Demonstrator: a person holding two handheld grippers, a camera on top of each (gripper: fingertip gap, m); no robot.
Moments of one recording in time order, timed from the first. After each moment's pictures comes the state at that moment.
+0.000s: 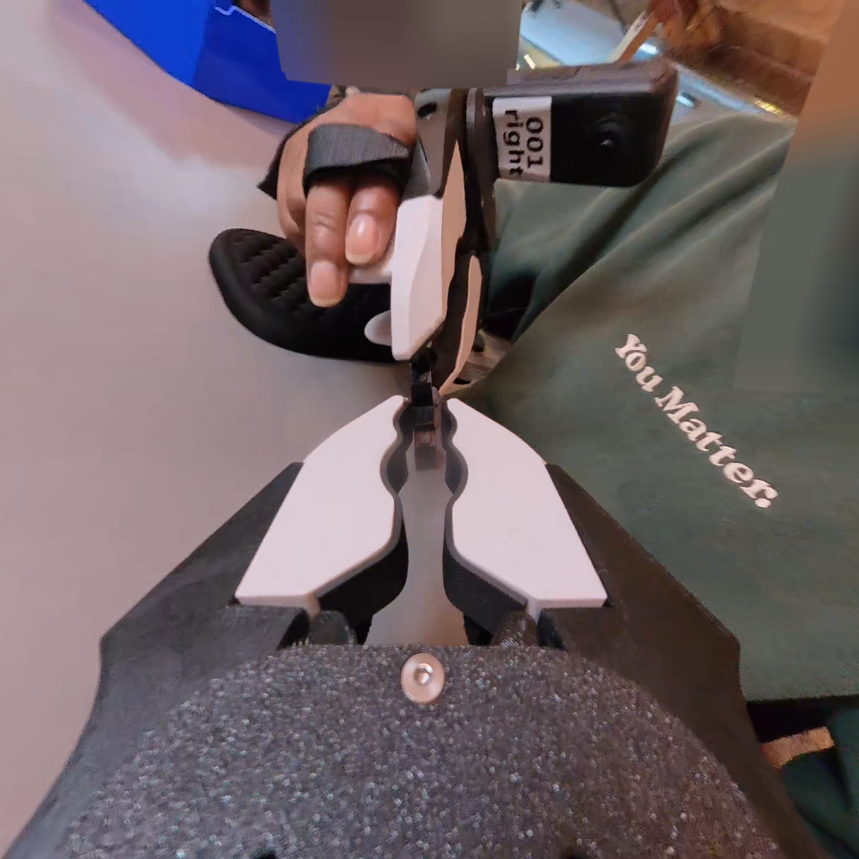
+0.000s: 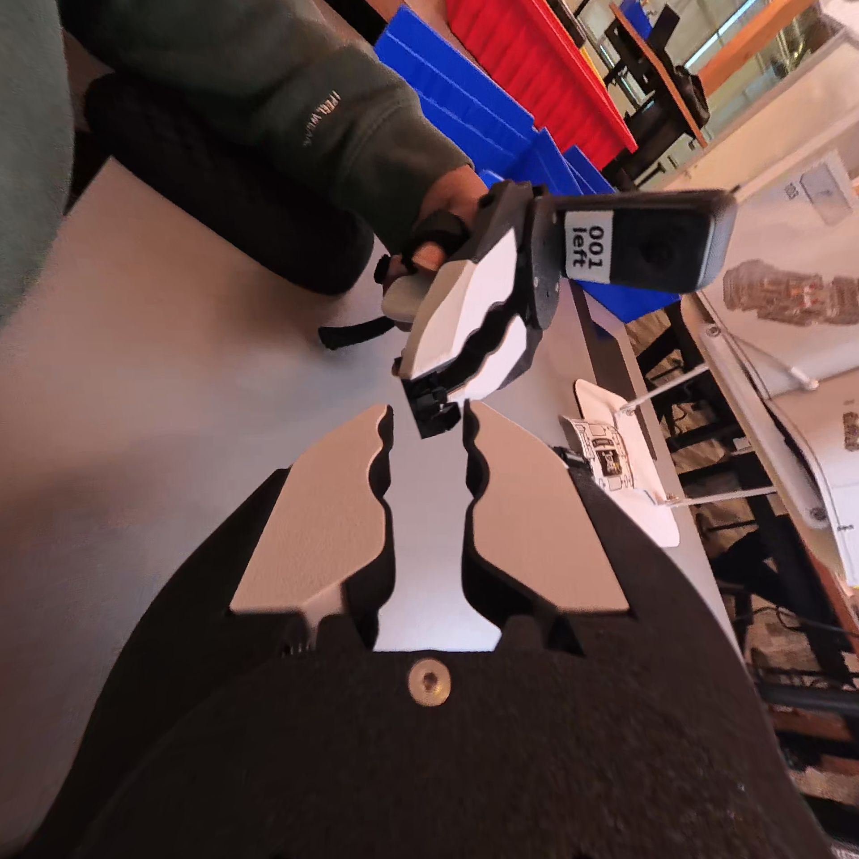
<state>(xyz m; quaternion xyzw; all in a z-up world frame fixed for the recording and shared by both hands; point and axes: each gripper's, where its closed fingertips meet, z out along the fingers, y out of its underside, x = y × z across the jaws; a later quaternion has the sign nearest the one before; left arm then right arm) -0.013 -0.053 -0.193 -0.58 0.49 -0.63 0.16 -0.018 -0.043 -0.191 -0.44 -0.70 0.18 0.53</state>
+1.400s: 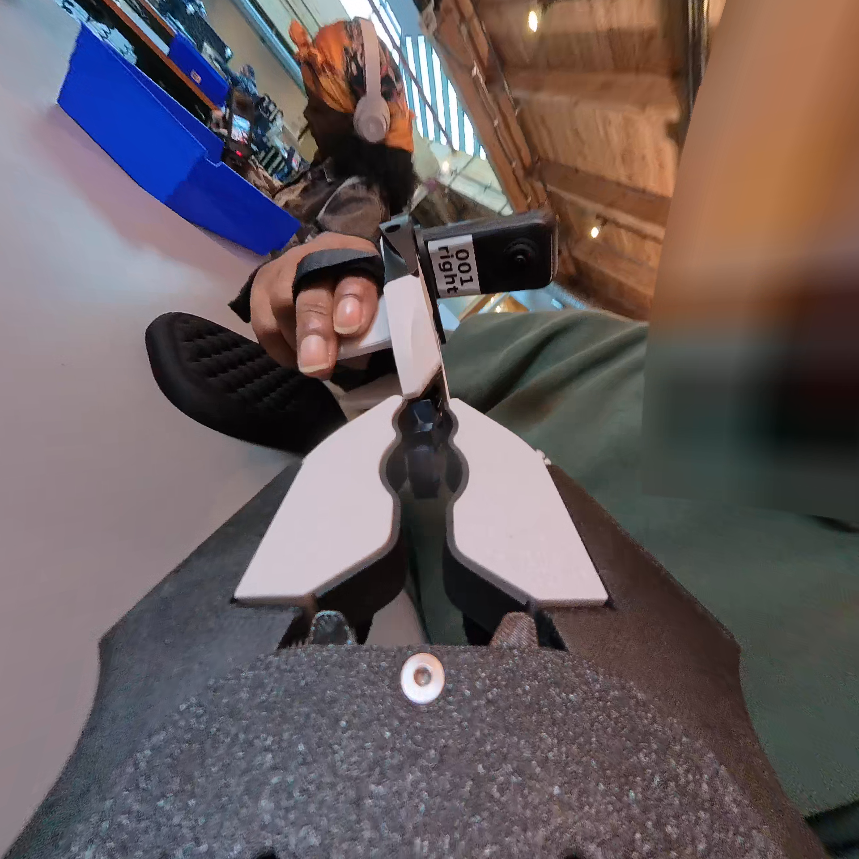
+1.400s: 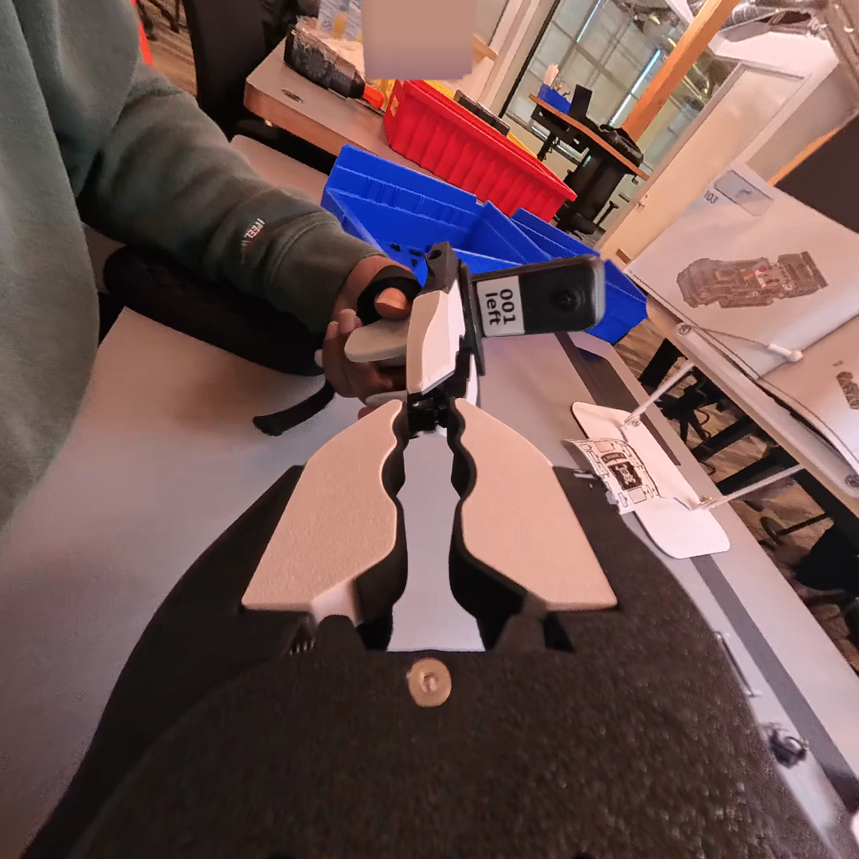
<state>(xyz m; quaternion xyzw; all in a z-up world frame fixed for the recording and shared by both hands) -0.002 -0.052 -0.158 -0.55 0.33 -0.75 0.15 -0.019 -0.045 -0.165 -0.46 -0.62 0.27 0.57</state>
